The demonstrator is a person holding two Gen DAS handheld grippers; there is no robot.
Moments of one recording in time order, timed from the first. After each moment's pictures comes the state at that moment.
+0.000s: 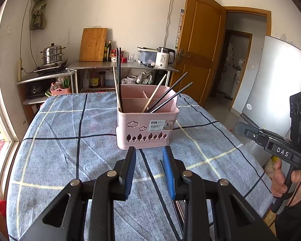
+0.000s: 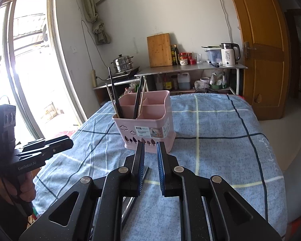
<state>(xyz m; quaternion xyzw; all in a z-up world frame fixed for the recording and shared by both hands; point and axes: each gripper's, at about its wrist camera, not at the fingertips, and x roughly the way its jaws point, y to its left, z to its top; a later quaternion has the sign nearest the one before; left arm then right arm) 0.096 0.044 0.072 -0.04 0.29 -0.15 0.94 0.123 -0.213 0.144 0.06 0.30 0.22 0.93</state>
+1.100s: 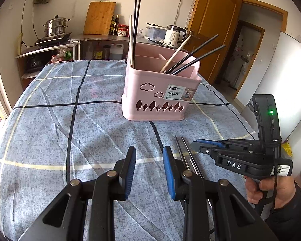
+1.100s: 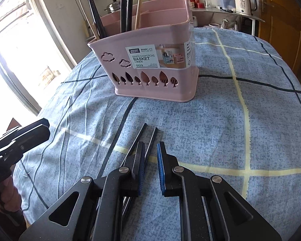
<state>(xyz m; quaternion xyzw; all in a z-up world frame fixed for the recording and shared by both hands) 0.122 0.051 0.010 -0.06 0.37 -0.14 0.92 0.197 -0.144 0.028 0.03 0.48 0.23 0.85</state>
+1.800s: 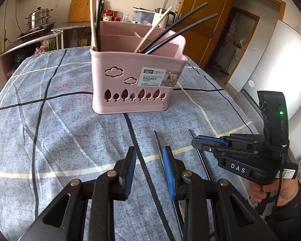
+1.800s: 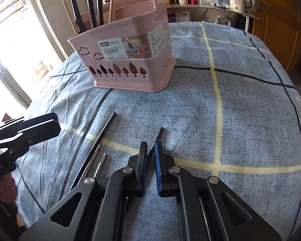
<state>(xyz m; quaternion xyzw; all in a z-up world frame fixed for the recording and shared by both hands) 0.158 0.002 -0.010 -0.05 0.42 -0.18 0.89 0.196 -0.184 0.021 0.01 0.49 0.21 0.84</state>
